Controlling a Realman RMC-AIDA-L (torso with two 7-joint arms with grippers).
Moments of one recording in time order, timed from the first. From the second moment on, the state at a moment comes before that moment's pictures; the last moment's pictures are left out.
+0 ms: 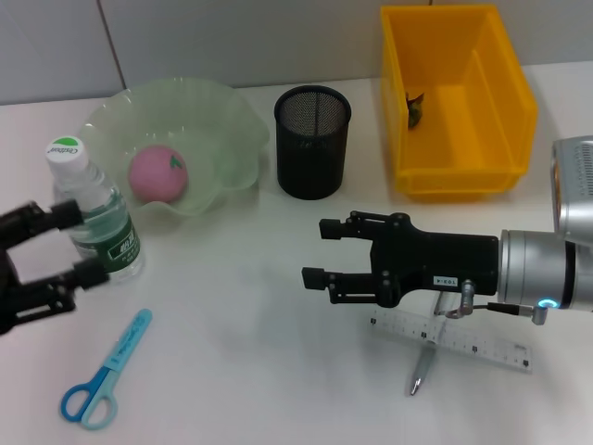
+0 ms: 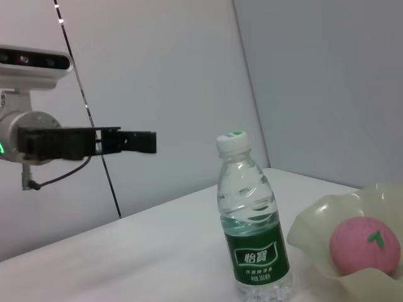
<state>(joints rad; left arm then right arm) -0.26 -2.01 0.74 0.85 1.66 1.86 -1.44 0.46 2.08 -1.14 -0.51 -1.53 -1.40 1.17</state>
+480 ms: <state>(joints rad) -0.29 -2.05 0.73 0.97 1.89 1.81 -1.61 0.45 2.08 -1.12 -0.51 -1.52 -1.40 1.17</state>
